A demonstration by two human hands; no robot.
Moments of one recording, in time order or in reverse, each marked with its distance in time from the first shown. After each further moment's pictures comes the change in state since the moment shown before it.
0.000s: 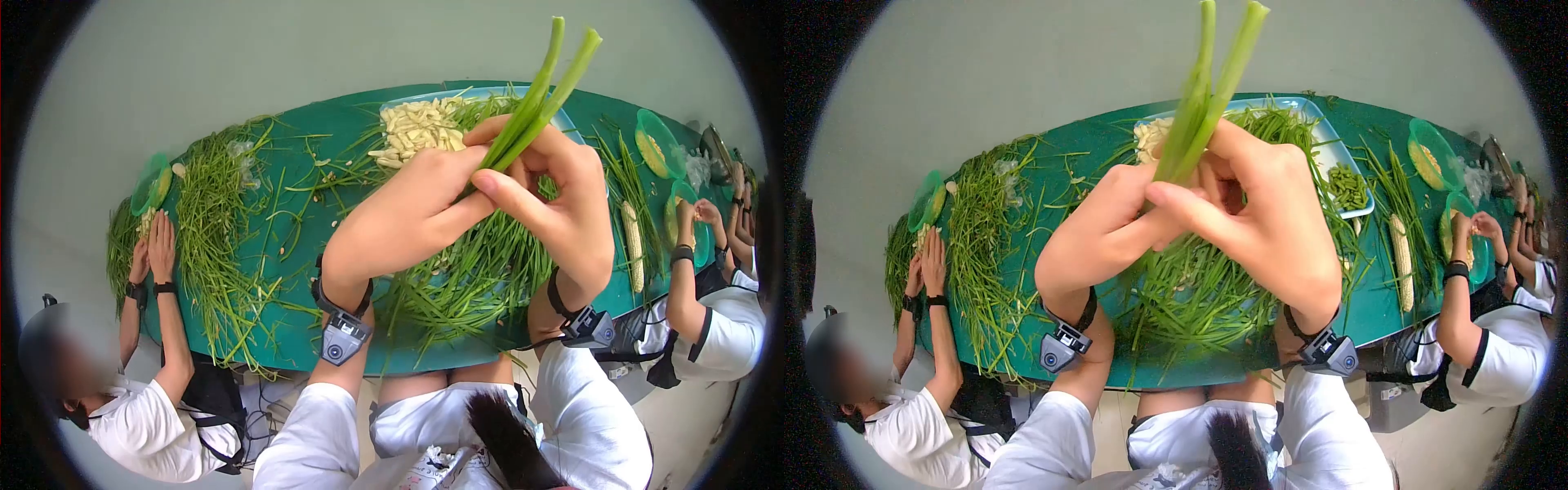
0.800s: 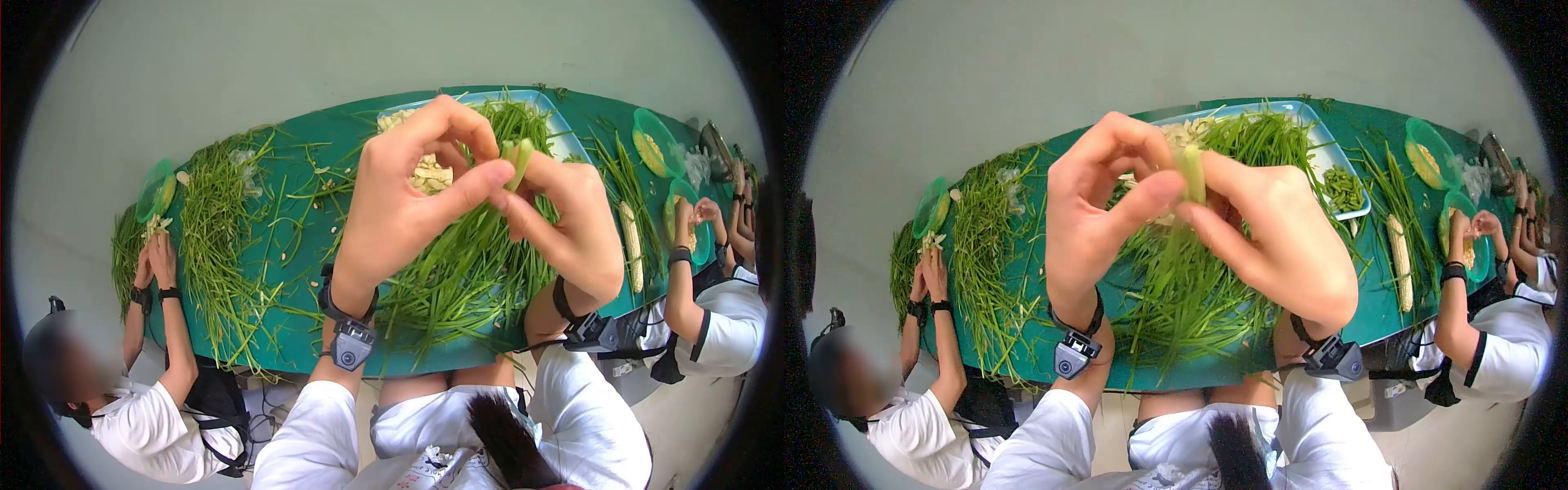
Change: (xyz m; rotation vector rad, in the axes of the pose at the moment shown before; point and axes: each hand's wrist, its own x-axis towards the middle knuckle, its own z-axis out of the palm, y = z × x) left_hand 0.005 0.006 0.006 -0.051 0.318 0.176; right_hand -0.013 -0.001 -0.019 -0.110 -0.094 -0.099
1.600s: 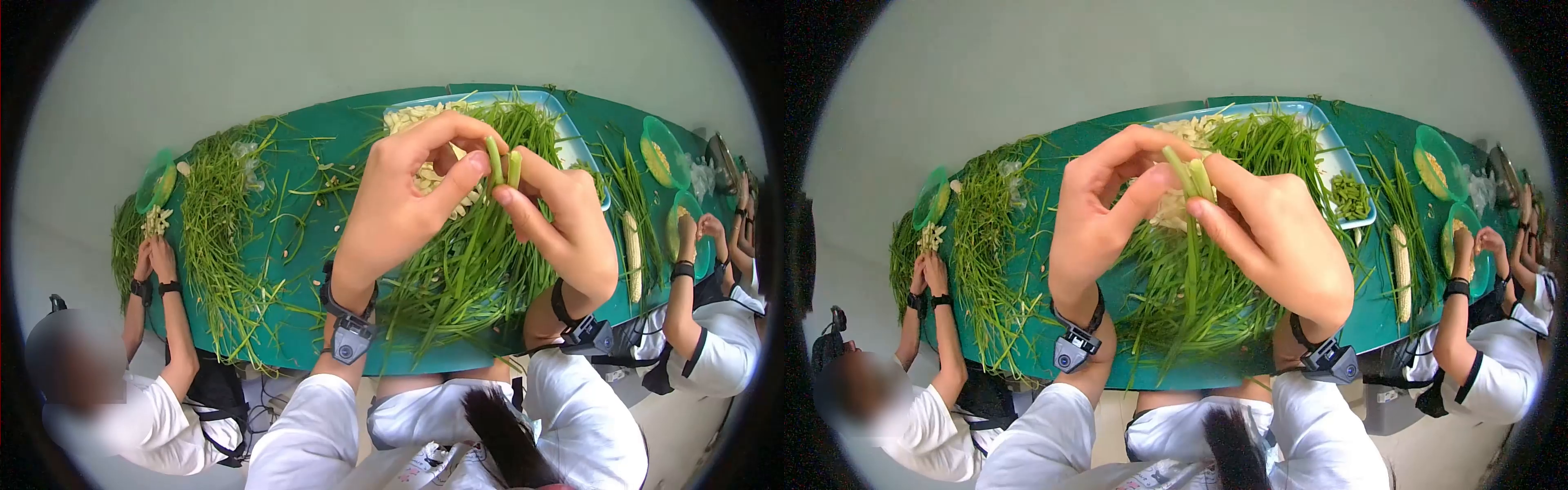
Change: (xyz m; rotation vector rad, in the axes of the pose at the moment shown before) left_hand 0.006 -0.016 -0.009 0.031 0.032 -0.146; right_hand 0.015 0.015 0.005 0.015 -0.052 0.080
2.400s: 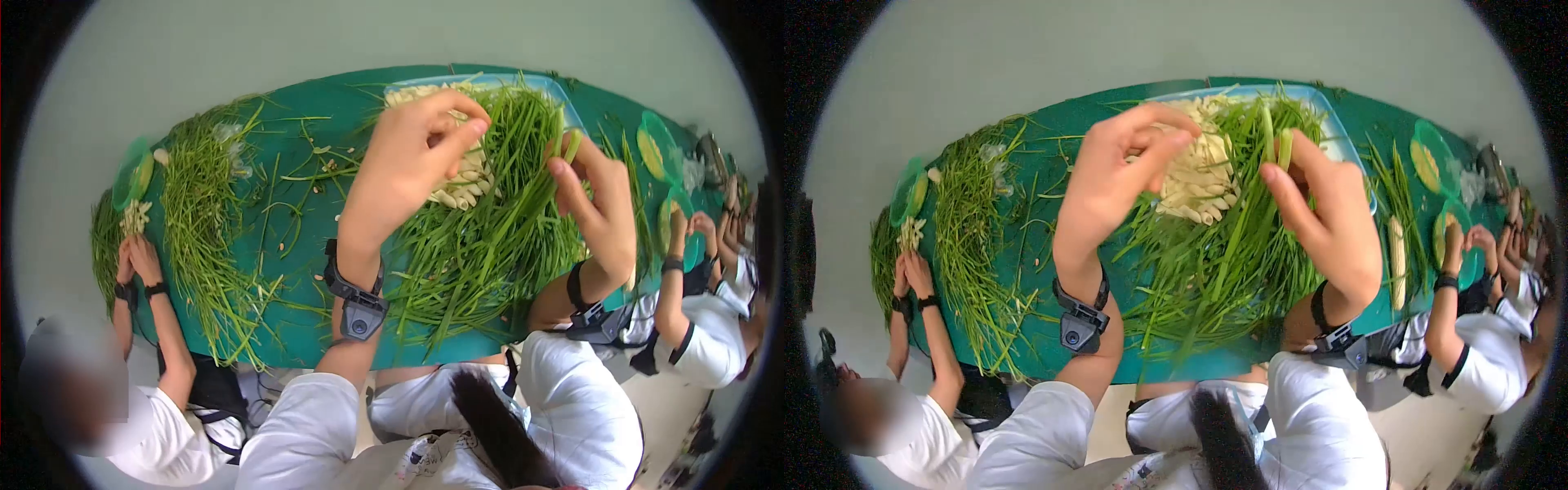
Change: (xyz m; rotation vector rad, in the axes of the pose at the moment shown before) left_hand 0.013 -0.033 -0.035 -0.009 -0.011 -0.260; right_hand 0.017 0.012 0.002 -0.134 0.094 0.207
